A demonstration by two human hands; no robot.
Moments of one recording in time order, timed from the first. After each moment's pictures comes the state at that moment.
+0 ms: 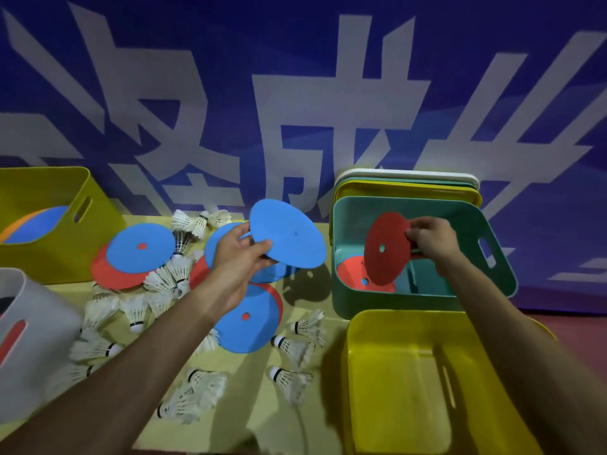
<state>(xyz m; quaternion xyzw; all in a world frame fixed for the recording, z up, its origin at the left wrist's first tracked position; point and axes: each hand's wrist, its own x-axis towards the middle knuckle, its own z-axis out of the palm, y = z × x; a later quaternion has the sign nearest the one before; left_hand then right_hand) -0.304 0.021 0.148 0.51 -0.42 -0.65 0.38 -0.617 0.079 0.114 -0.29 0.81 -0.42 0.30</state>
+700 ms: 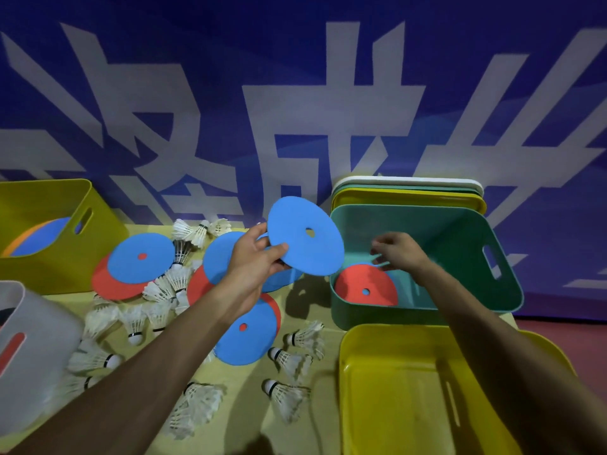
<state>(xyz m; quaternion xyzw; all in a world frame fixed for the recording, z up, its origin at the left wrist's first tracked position) -0.343 0.021 0.154 0.49 -0.45 -0.65 0.36 -0.607 0.052 0.088 -0.37 0.77 -0.31 0.41</state>
